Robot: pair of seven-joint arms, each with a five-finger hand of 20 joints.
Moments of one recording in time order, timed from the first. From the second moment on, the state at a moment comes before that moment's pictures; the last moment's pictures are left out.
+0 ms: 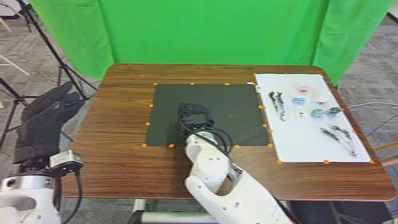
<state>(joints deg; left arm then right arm) 135.6 -41.3 -101.3 -125.9 37.7 26.2 31.2 -77.1 -84.2 43.0 -92.0 -152.8 -4.4 37.6</state>
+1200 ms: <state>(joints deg) 135.1 -43.1 -100.1 -126.1 39.0 26.8 31.5 -83.6 -91.1 48.5 -92.8 -160.9 -12.0 29.4</state>
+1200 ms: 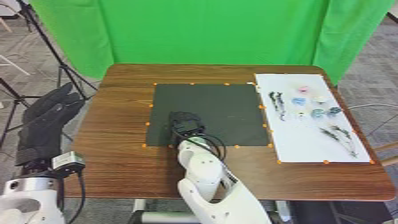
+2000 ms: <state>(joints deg) 141.7 -47.9 -106.4 -128.1 40.3 26.0 29.5 -80.4 -80.7 44.3 -101.6 -153.7 -6.0 17.8</state>
